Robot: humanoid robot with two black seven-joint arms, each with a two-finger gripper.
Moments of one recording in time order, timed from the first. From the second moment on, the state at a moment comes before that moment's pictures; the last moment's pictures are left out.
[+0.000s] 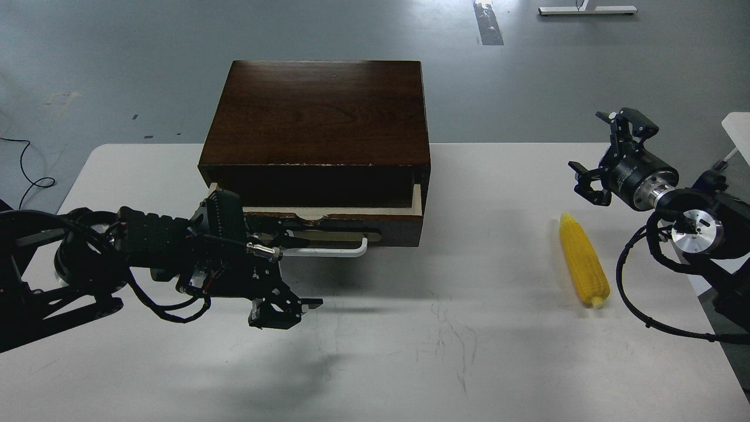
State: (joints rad) left arm -0.95 0.83 -0.16 -1.72 2.18 -0.28 -0.35; right arm 0.73 -0.55 0.57 0.80 0.01 0.17 0.09
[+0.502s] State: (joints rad) left arm -0.94 0.85 -0.16 -1.77 2.18 -0.28 -0.35; right arm 0.73 -0.55 0.57 0.78 0.01 0.17 0.09
